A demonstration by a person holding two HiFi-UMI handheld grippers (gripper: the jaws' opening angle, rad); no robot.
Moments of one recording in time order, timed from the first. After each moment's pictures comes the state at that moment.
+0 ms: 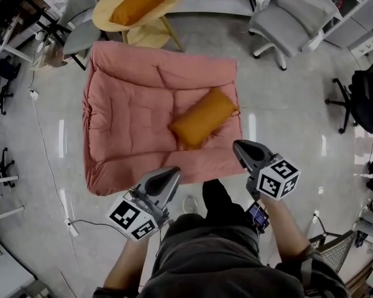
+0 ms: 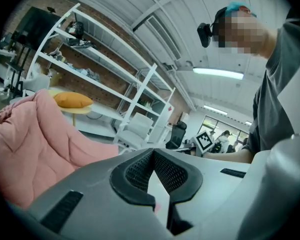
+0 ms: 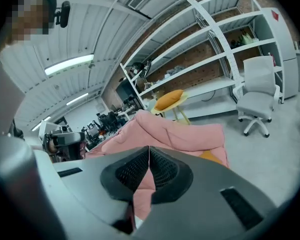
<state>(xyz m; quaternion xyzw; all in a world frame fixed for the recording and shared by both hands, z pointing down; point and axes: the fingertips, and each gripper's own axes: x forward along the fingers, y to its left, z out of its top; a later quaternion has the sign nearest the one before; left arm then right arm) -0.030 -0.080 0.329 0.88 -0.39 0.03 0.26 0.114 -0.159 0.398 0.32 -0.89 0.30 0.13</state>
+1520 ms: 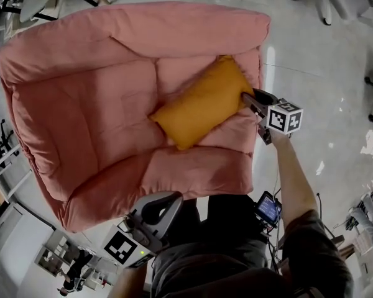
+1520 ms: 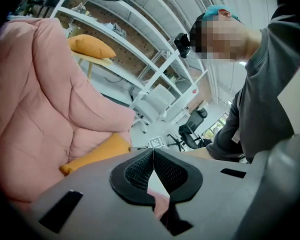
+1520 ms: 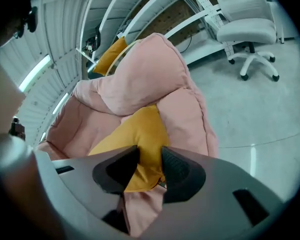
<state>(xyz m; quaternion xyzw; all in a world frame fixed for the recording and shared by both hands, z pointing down) 0.020 -0.205 0.535 0.79 -0.40 0.11 0.45 0.176 -0.377 0.851 0.27 -0.81 0.48 0.22</state>
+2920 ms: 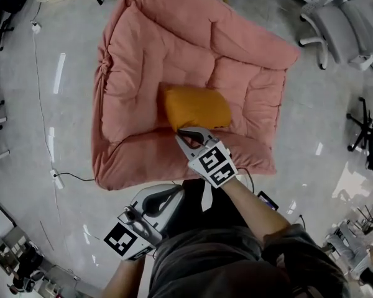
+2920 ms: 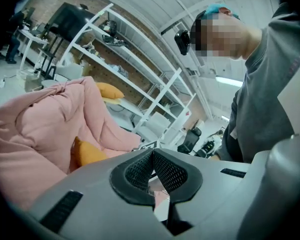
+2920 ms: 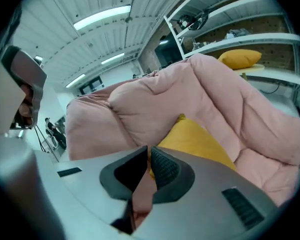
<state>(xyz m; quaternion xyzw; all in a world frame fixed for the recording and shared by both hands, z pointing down) -0.173 -0.032 0.413 0.82 -0.46 -0.01 0.35 -0.225 -0.093 0.594 0.08 -0.93 0.21 0.28</state>
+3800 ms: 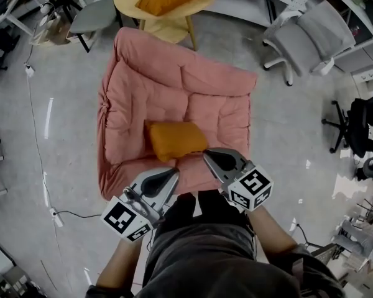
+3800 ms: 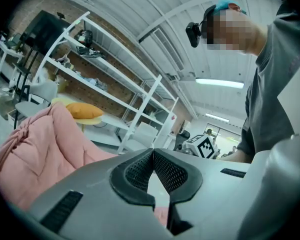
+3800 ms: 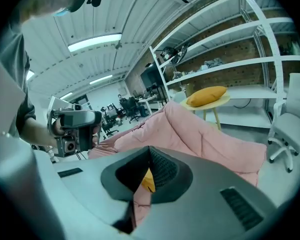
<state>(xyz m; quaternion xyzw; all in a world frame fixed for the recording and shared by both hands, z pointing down) -0.160 -0.092 0.330 0.88 -0.41 -0.02 0.24 -0.100 -0.141 0.404 0.20 -0.94 0.21 0.19</state>
